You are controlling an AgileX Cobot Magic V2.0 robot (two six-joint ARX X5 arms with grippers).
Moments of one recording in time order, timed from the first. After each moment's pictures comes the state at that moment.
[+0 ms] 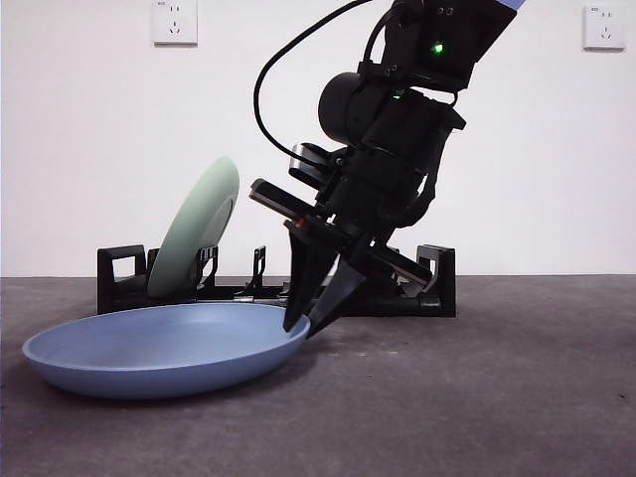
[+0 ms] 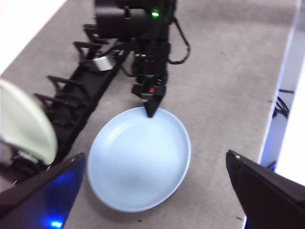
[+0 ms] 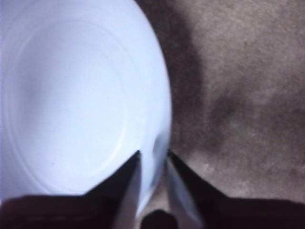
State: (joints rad) left arm -0.50 0.71 1.07 -1.00 0.28 0.57; right arm 0.63 1.98 1.37 -0.55 -0.36 0.23
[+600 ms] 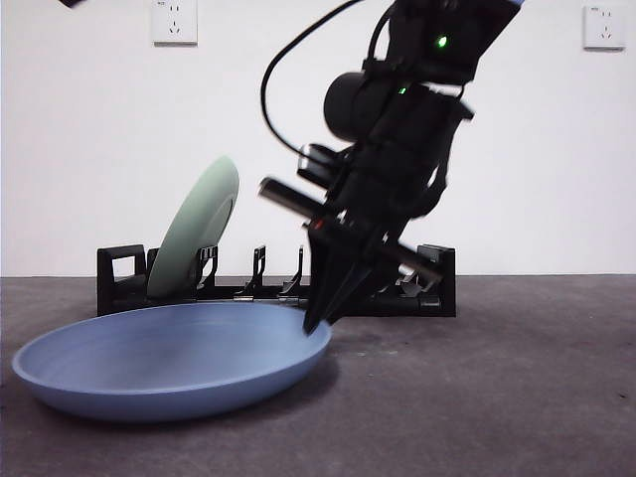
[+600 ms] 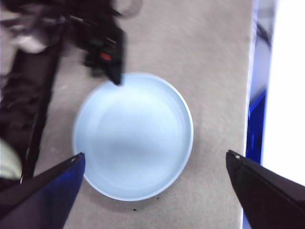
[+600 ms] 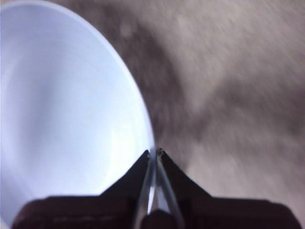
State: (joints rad) left arm -0.81 0.91 1.07 -1.03 0.03 0.64; right arm 0.62 1.94 1.37 -0.63 -0.35 0.24
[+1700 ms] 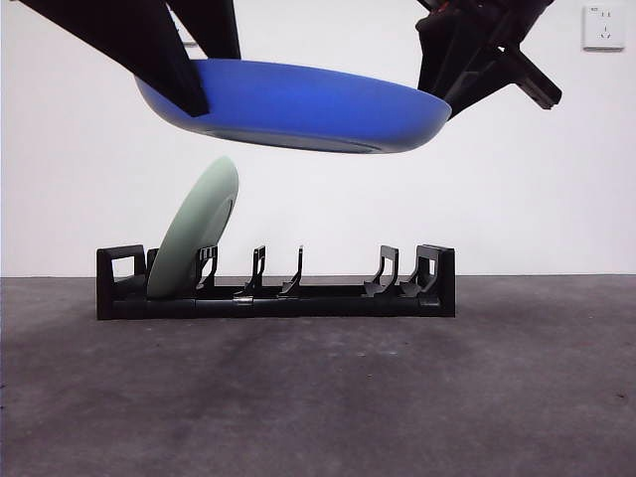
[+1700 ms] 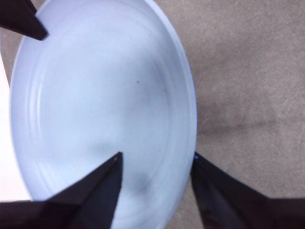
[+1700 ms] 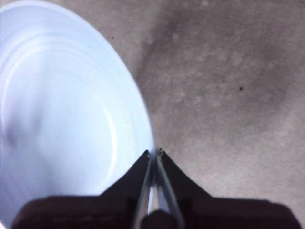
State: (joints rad) left arm -1.07 1.19 1.07 -0.77 -0.36 0.94; right arm 0.43 1.61 1.49 -1.04 -0.46 0.11
